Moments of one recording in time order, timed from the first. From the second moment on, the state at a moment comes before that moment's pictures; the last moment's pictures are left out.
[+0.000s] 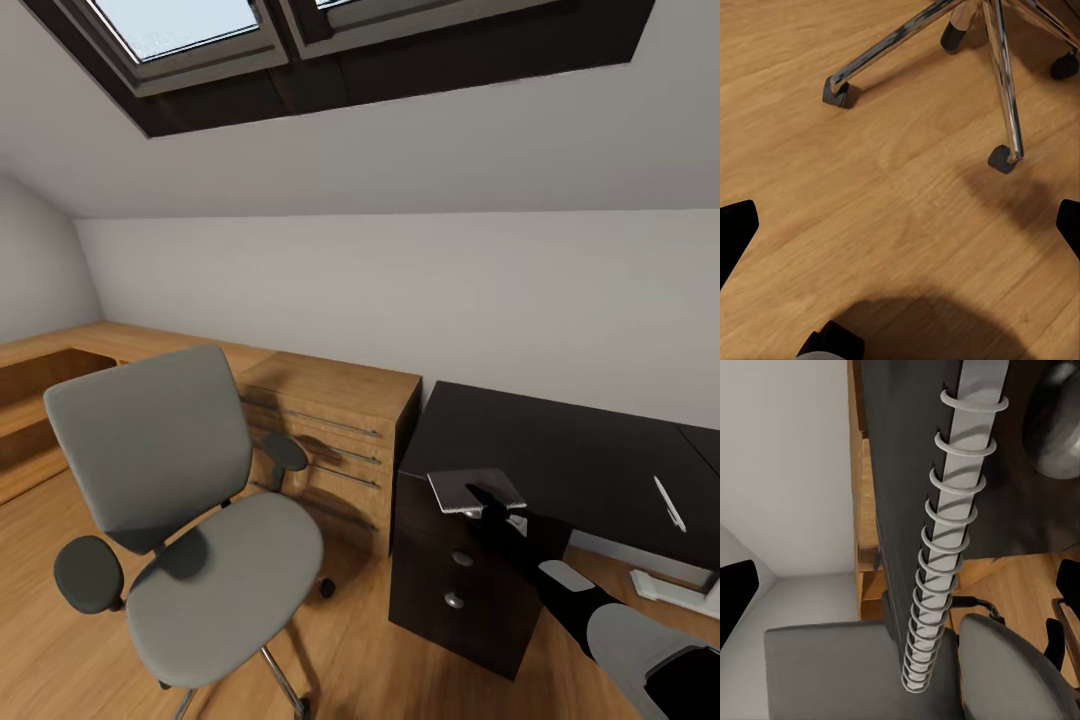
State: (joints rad) left arm 0.19 0.10 -0.07 -0.56 0.74 -0.43 -0.12; right arm -0.79 -0.18 0.48 -0.14 -1.80 0.39 0.59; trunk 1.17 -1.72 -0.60
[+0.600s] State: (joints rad) left arm 0.19 0.10 -0.07 -0.56 0.74 -0.43 -0.12; right arm -0.79 -0.18 0.48 -0.14 -1.80 0.39 0.59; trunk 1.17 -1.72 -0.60
